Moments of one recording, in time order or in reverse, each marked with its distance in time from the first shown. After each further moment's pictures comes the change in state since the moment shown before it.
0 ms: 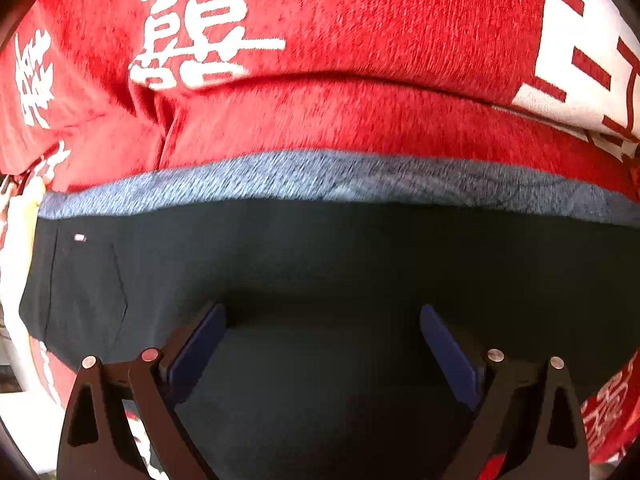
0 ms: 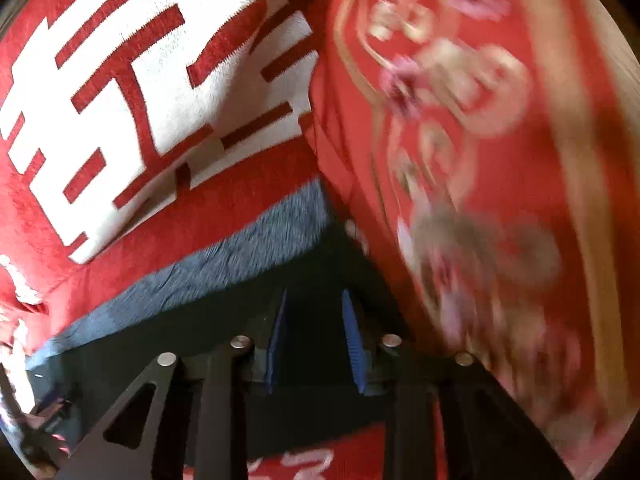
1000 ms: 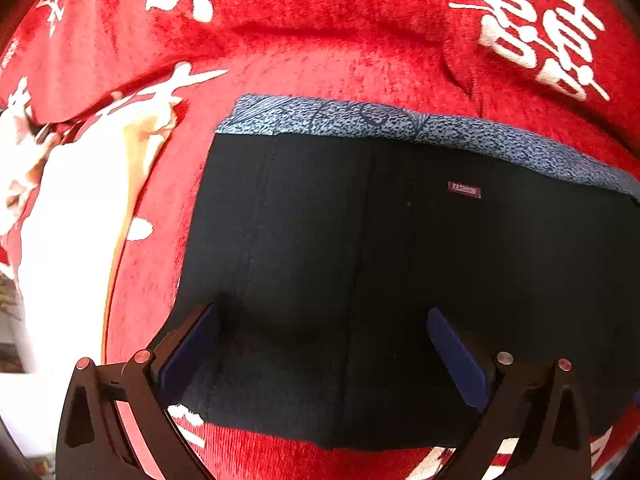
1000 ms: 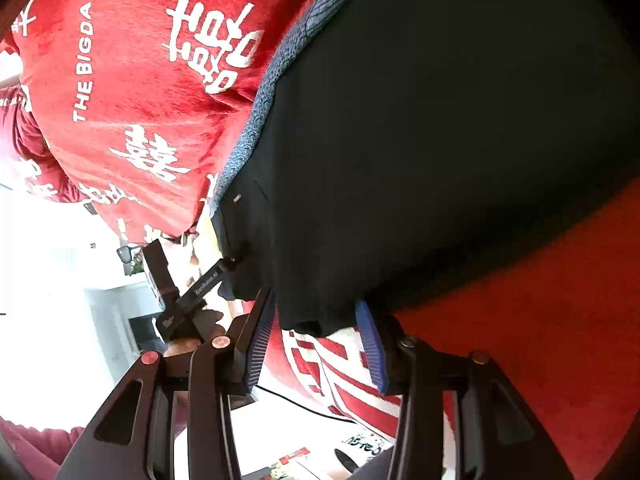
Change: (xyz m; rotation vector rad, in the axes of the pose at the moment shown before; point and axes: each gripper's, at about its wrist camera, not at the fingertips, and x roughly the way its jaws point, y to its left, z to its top) left arm 0.045 0.316 -0.033 -0.081 -0.050 0.047; right arm 0.059 0.266 -0.244 0.056 0.468 0.776
